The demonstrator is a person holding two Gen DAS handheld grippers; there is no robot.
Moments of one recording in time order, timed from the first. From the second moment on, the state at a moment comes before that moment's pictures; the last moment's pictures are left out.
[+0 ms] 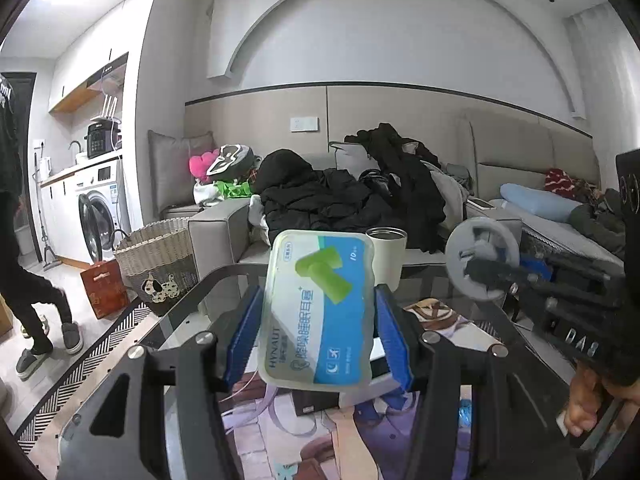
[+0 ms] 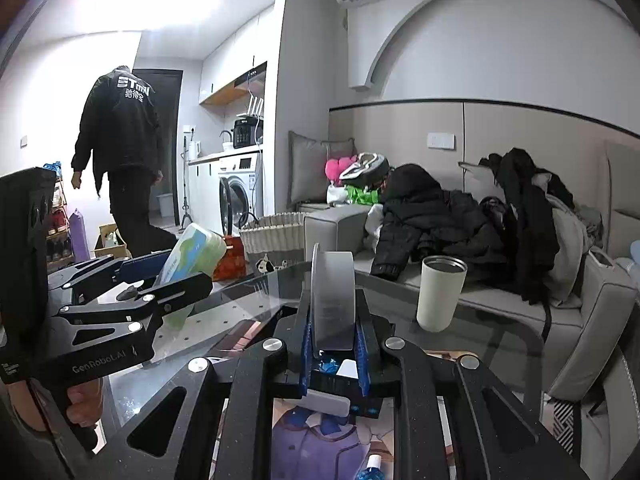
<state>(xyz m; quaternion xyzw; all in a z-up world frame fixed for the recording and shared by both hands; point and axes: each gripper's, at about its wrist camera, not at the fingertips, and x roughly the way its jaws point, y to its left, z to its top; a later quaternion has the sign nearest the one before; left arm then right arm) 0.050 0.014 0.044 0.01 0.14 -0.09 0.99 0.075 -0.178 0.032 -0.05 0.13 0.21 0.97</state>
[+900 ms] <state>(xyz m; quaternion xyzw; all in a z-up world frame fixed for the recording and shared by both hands) 0.194 0.012 0.001 -0.06 0.30 -0.05 0.95 0.221 -0.137 0.018 -0.03 0.22 0.18 0.96</state>
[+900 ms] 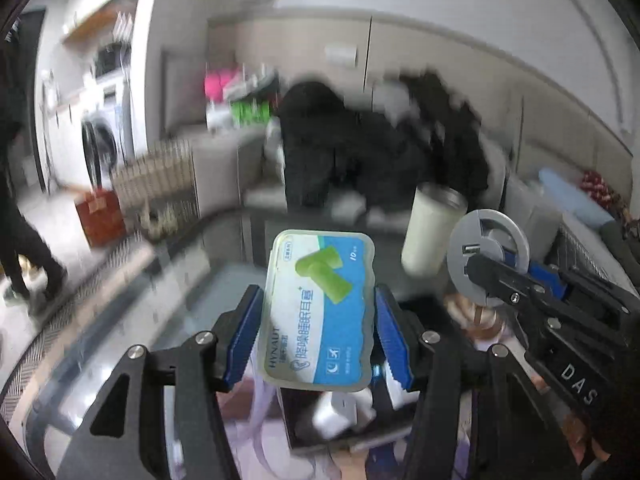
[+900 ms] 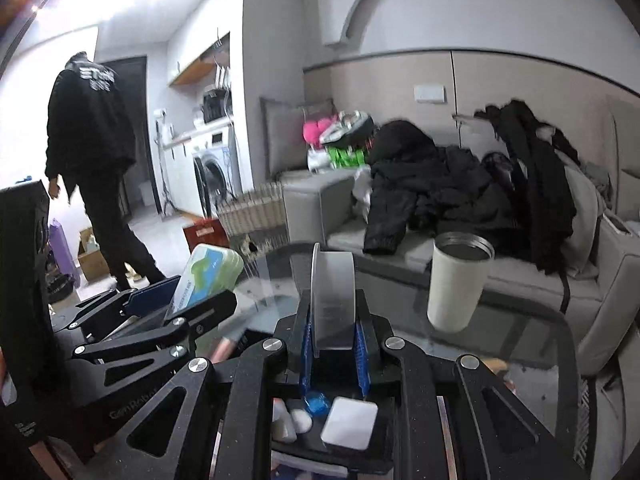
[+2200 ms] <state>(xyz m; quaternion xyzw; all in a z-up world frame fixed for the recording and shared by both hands) 0.203 -0.007 -0.029 -0.04 0.41 -0.08 0.91 0.276 -0.150 -0.067 0.01 0.46 0.18 0.87</state>
